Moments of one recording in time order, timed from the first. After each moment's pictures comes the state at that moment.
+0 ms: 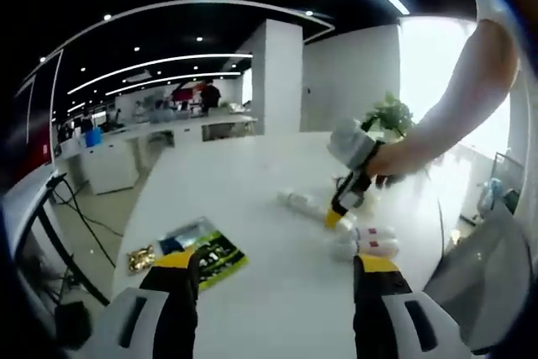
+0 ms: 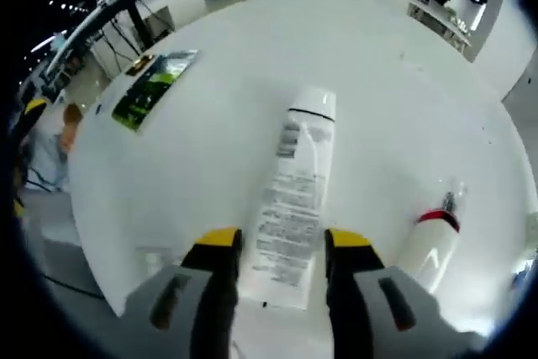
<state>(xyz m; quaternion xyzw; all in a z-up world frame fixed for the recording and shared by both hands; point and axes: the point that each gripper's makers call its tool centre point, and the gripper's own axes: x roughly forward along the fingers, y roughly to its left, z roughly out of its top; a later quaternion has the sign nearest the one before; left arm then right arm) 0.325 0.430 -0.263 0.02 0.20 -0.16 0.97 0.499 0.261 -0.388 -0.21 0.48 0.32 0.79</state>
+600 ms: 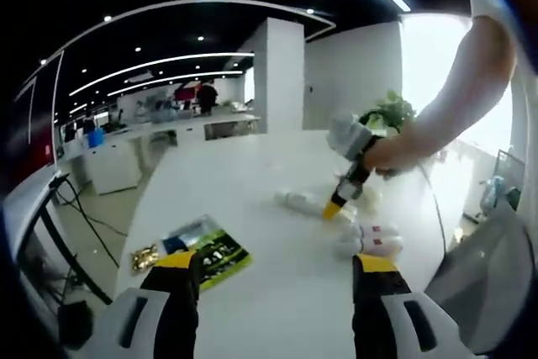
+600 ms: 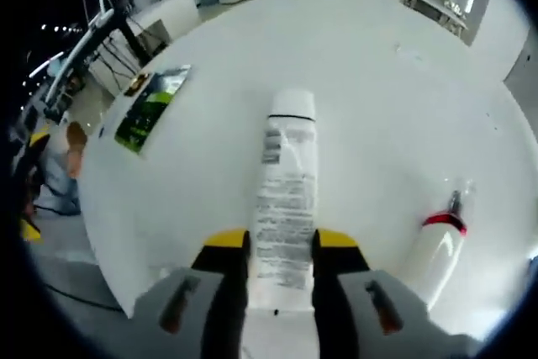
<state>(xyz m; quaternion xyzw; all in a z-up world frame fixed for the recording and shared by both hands) 0.326 0.433 -0.264 0.02 0.20 -0.15 0.97 0.495 0.272 -0.379 -0.14 0.52 0.36 0.76</state>
